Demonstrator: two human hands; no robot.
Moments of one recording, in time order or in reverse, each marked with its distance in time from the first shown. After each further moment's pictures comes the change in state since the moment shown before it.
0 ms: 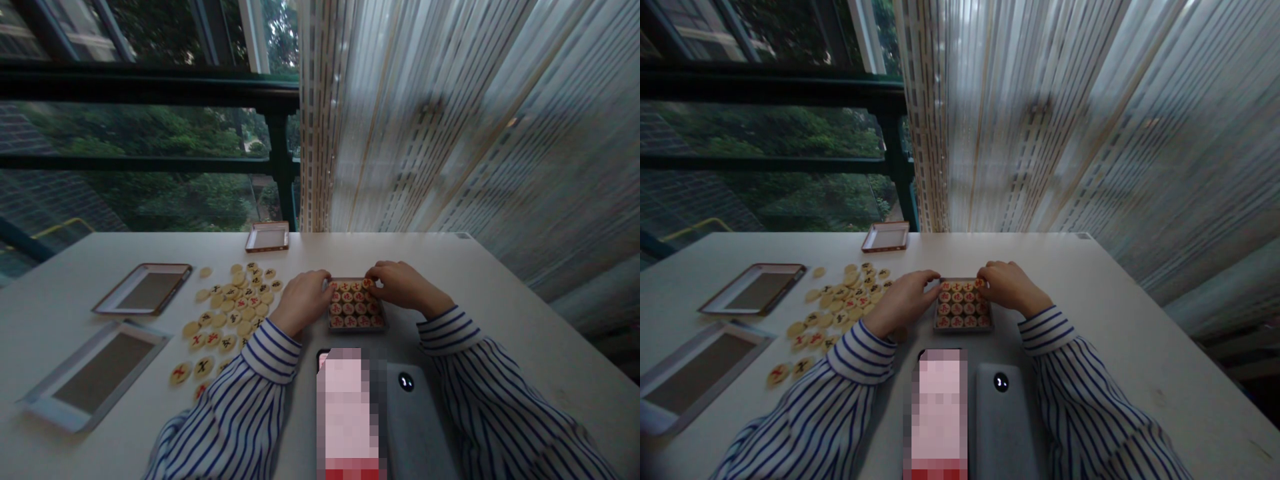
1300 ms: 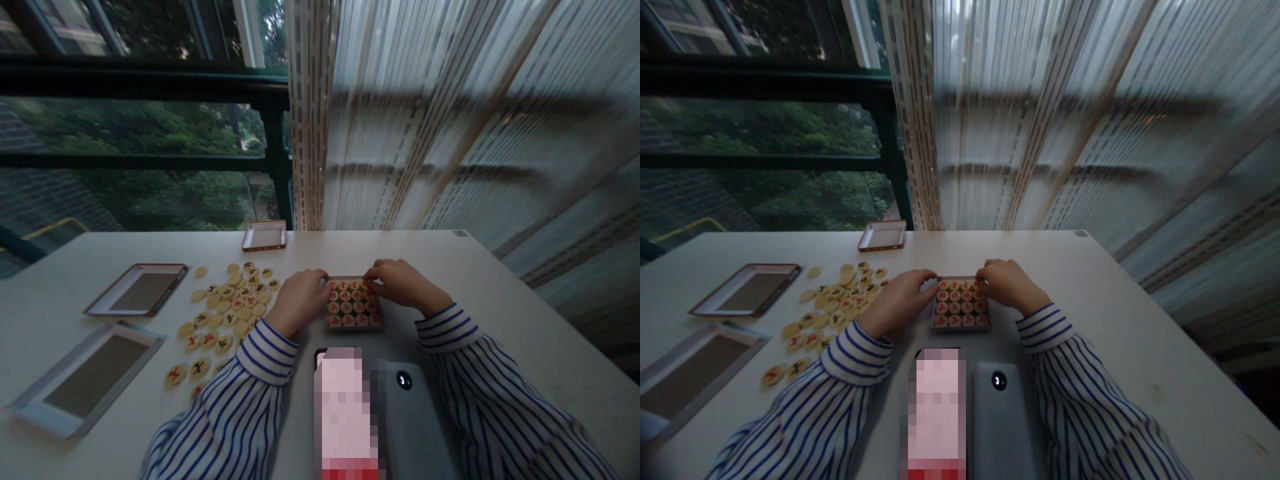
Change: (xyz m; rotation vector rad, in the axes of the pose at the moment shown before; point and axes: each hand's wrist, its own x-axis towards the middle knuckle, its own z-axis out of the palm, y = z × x) left_hand 0.000 -0.001 0.000 0.043 -0.014 -0.009; right_hand 0.000 0.000 -0.004 0.007 -0.074 0.006
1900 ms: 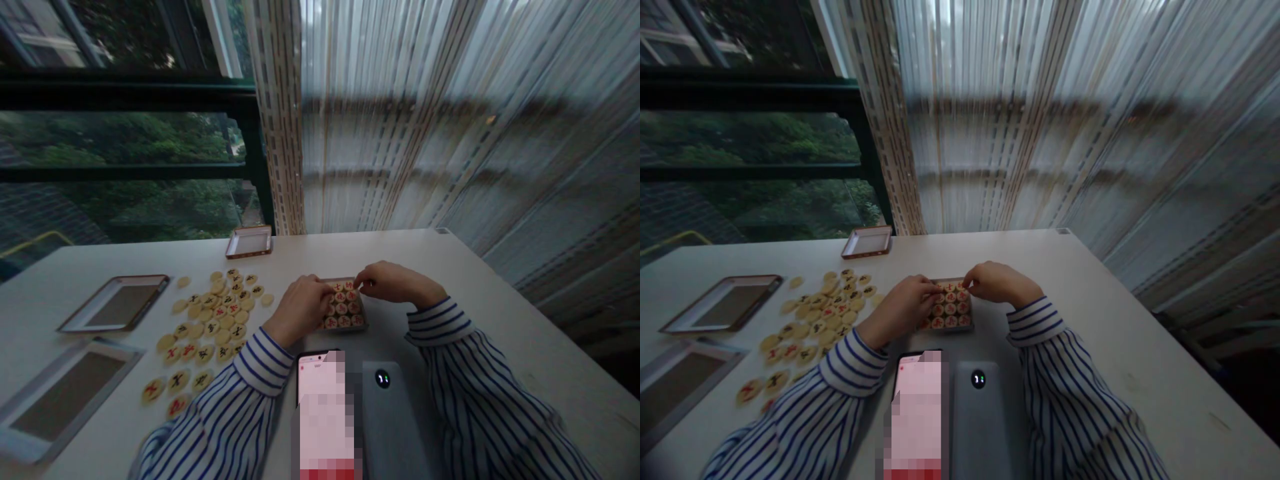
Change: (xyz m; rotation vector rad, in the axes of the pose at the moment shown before) left_hand 0.004 0.022 0.016 0.038 0.003 0.225; right_hand -0.014 0.011 -0.018 0.193 -0.137 -0.040
